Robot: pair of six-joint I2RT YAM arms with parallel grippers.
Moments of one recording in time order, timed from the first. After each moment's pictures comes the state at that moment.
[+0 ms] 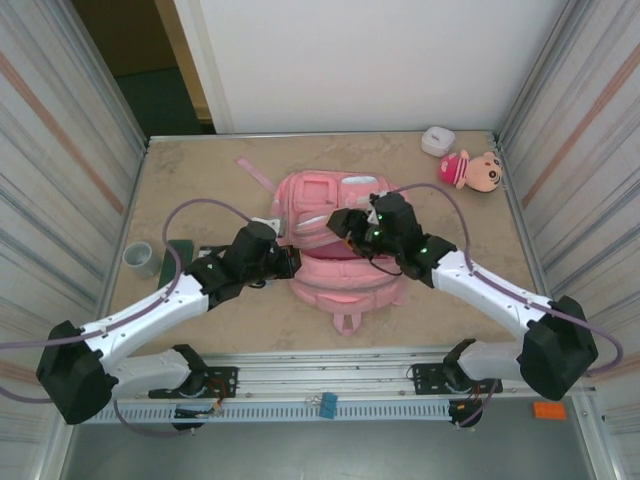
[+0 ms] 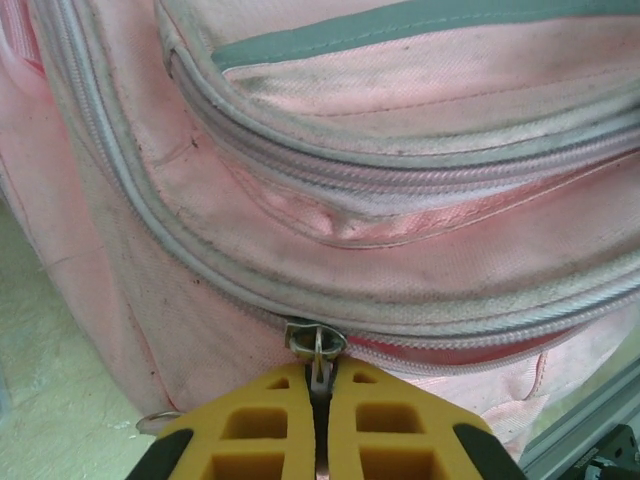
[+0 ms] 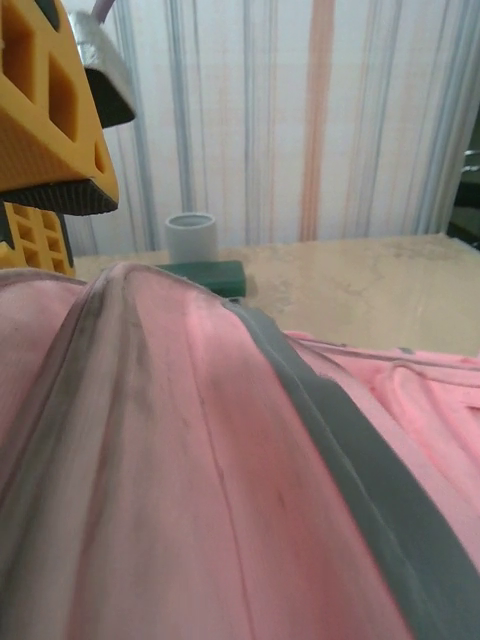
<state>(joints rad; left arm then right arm) -0.78 1.13 0.79 -0.35 0.02 -0.73 0.70 1.27 0.87 -0.08 -0.20 1.21</state>
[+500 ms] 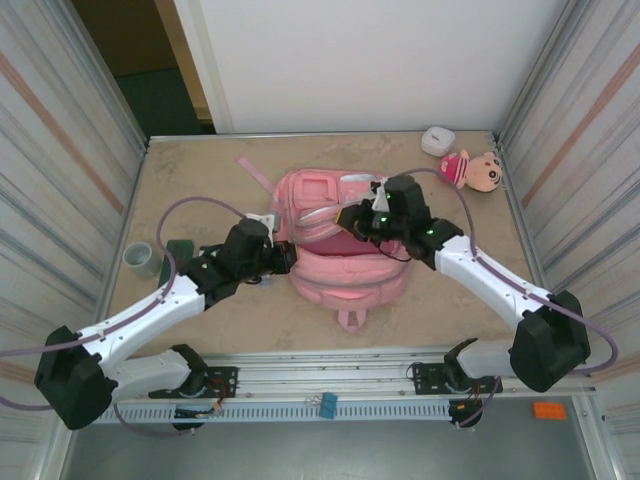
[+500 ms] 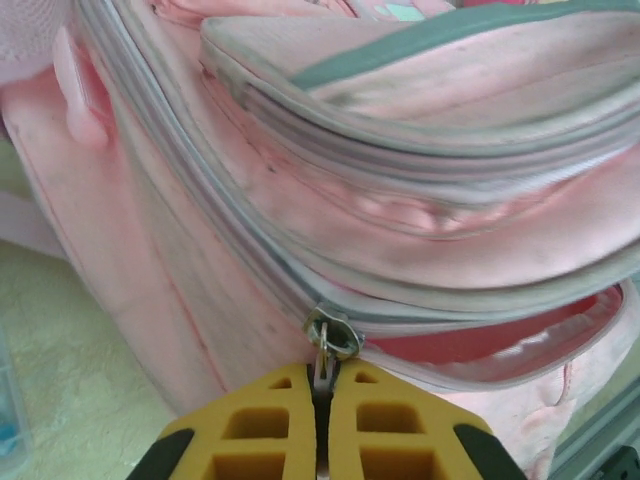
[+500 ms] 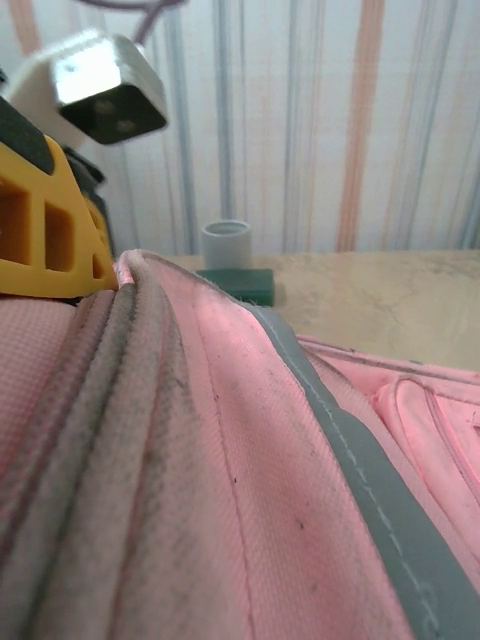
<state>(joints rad) -0.71 1.10 0.76 -0.29 0.04 -0.67 0.53 1.30 0.99 -0.23 -0.48 1.04</state>
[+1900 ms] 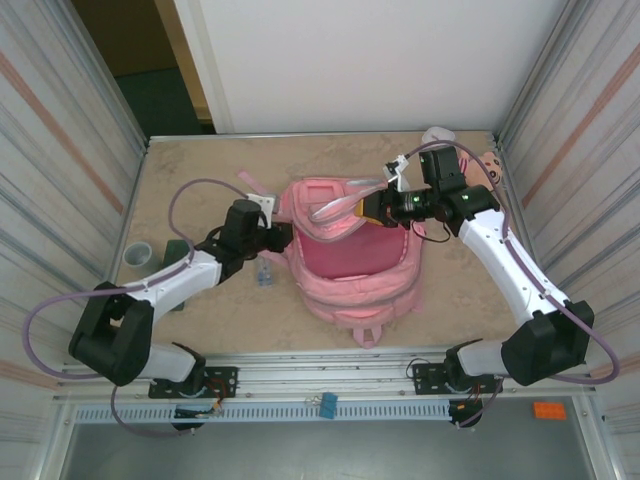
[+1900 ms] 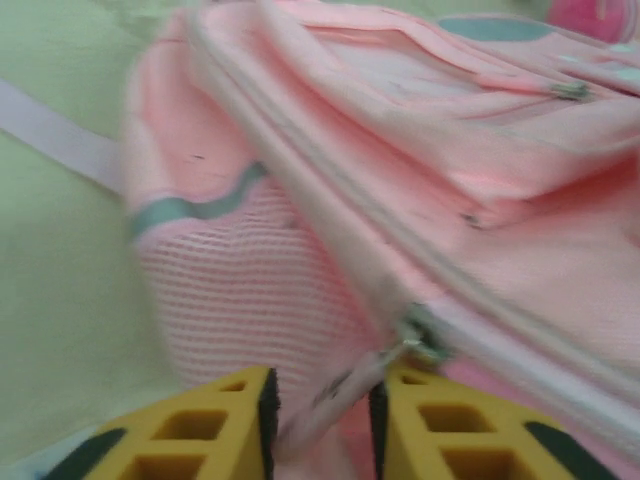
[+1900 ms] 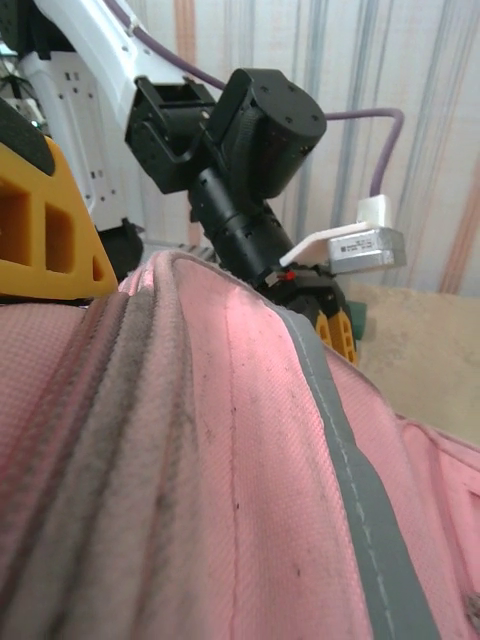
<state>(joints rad) -0.48 1.38 0.76 0.00 0.09 -0.35 0.33 1.34 1.28 -0.70 -0.82 0.64</state>
